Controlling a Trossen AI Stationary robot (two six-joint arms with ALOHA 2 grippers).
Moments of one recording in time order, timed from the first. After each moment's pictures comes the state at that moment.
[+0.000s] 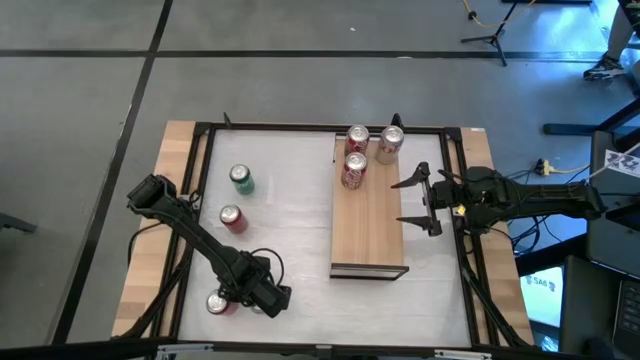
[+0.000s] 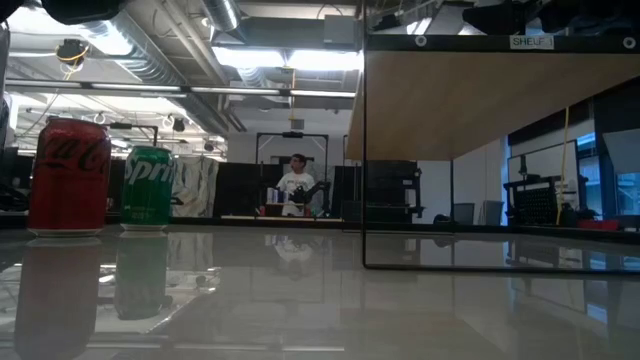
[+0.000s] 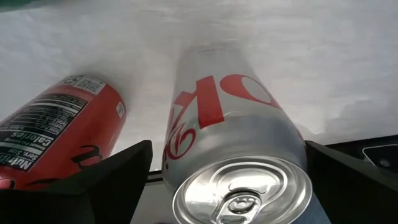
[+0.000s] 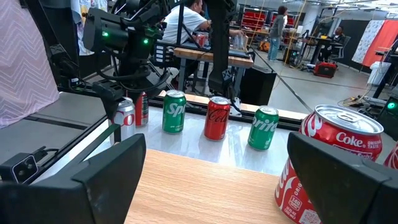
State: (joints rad) left arm -0.62 1.80 1.41 -0.96 0.15 -2.09; right arm 0.01 0.55 0.47 0.05 -0.15 -0.14
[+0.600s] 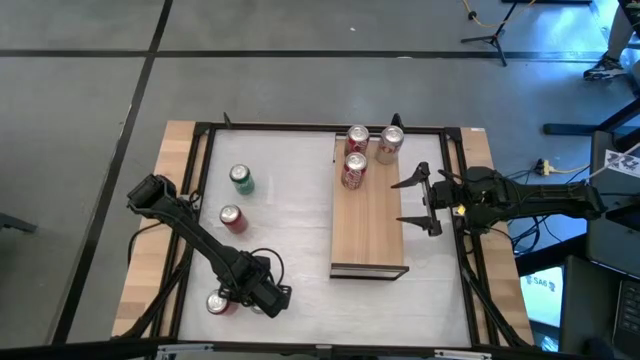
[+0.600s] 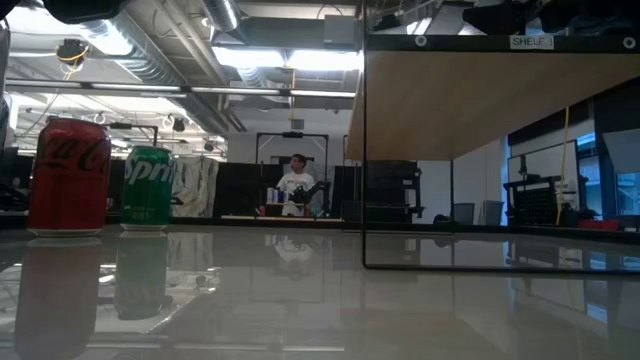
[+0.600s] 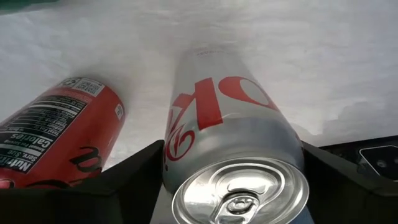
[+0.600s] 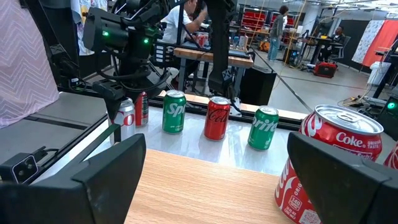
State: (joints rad) left arm -0.62 1.80 1.41 -0.96 0.14 -2.09; right arm 0.01 0.55 0.47 0.05 -0.15 -0.14
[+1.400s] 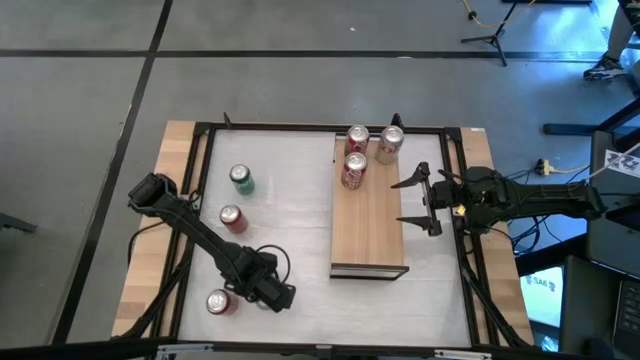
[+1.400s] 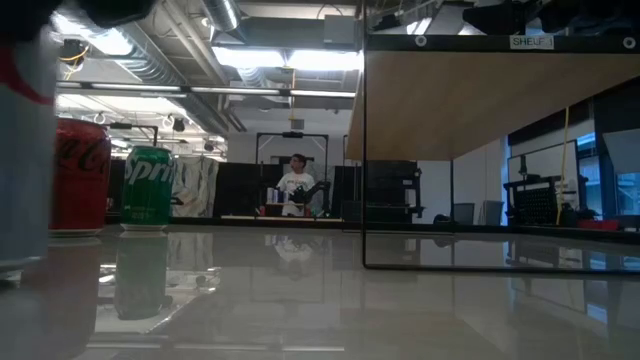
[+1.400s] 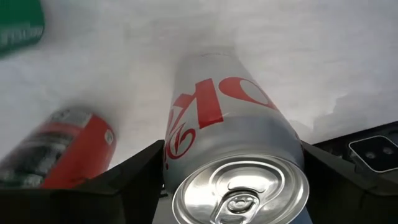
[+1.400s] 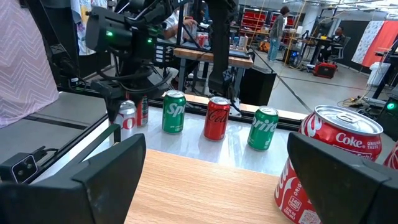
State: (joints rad) left arm -0.58 1.79 1.41 -0.95 0.10 -1.93; right arm 0.01 0.55 0.47 0.05 -0.15 -0.14
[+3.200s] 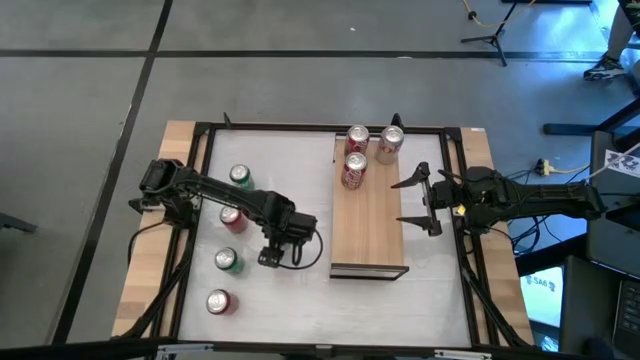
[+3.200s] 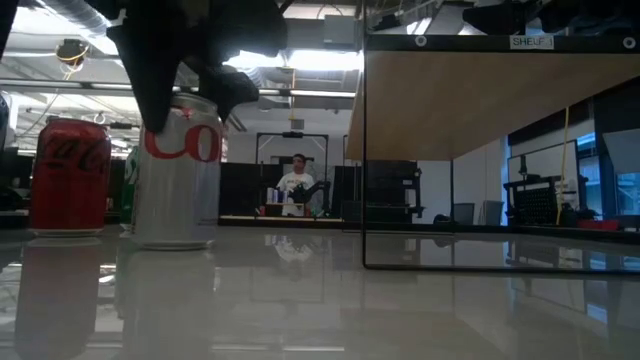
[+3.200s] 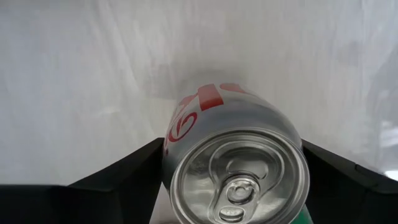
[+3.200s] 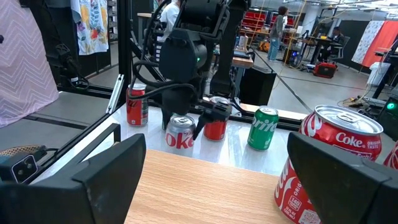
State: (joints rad) left arm -0.18 1.79 1.41 -1.13 0.06 0.01; right arm 0.01 0.55 0.47 0.05 -0.15 -0.14
